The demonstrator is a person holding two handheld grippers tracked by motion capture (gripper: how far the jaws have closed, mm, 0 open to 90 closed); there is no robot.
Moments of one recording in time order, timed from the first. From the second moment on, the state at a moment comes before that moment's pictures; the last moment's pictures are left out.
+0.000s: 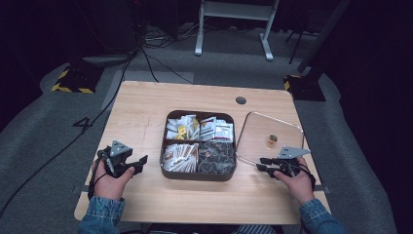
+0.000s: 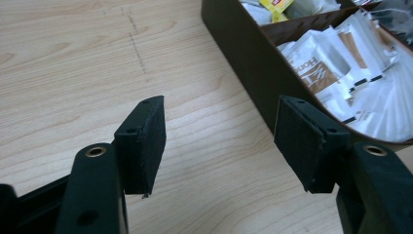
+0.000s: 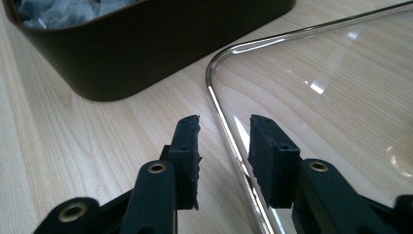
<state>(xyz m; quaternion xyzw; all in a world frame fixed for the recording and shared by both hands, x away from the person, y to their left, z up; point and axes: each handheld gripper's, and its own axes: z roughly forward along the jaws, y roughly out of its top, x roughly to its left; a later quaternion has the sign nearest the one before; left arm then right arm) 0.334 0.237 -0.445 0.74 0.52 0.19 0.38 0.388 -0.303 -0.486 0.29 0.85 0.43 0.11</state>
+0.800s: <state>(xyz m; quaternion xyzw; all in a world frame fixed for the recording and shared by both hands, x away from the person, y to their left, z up) 0.342 0.206 -0.423 0.79 0.47 0.20 0.36 0.375 -0.281 -0.504 0.25 0.87 0.41 0.12</state>
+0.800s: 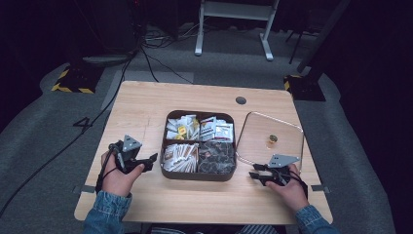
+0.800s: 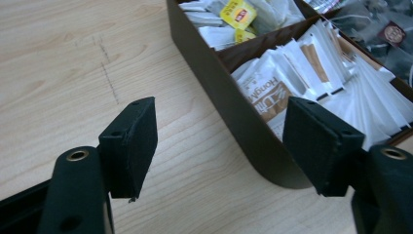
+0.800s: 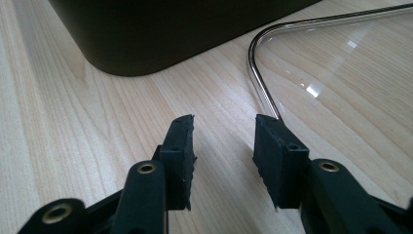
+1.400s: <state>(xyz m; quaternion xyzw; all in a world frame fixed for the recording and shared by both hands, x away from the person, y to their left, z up) 0.342 0.169 -0.410 0.78 0.45 0.21 0.38 0.375 -0.281 -0.504 0.25 0.87 0.41 0.12</state>
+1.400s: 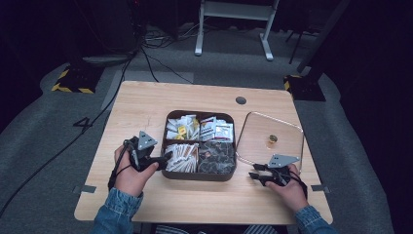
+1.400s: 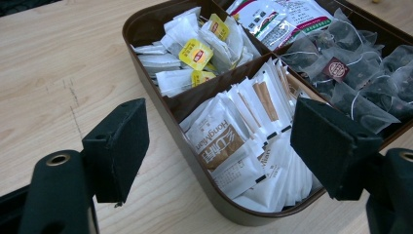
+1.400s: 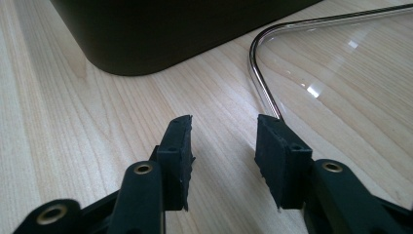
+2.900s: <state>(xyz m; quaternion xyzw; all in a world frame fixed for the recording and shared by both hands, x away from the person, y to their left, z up) 0.372 0.148 -0.462 0.82 0.43 0.20 0.32 0.375 -0.279 -0.504 0.26 0.87 0.40 0.12</state>
